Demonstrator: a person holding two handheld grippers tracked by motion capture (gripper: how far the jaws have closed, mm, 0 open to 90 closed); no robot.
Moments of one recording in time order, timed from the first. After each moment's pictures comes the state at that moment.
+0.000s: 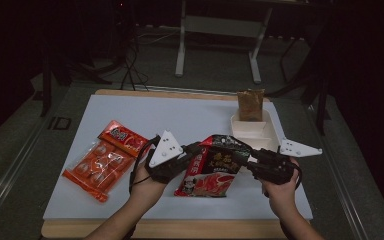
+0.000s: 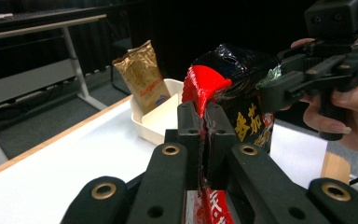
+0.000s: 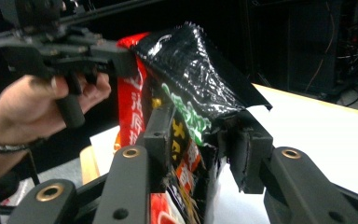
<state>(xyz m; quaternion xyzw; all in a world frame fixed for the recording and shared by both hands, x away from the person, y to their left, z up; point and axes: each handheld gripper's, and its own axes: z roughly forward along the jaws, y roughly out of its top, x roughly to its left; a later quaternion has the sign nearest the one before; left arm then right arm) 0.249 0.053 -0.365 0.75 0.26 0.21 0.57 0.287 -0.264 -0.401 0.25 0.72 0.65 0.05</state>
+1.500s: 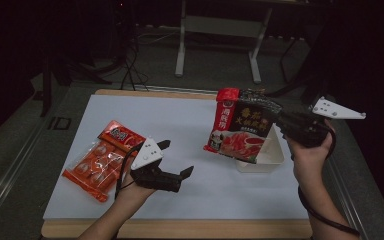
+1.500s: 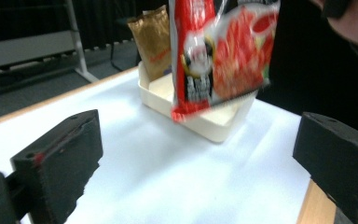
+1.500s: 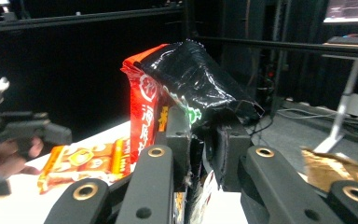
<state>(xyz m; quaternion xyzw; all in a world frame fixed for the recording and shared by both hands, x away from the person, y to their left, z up) 0.246 0.086 -0.401 0.75 0.31 0.18 0.56 0.328 -0.304 -0.311 0.27 0.71 0.62 0.18</state>
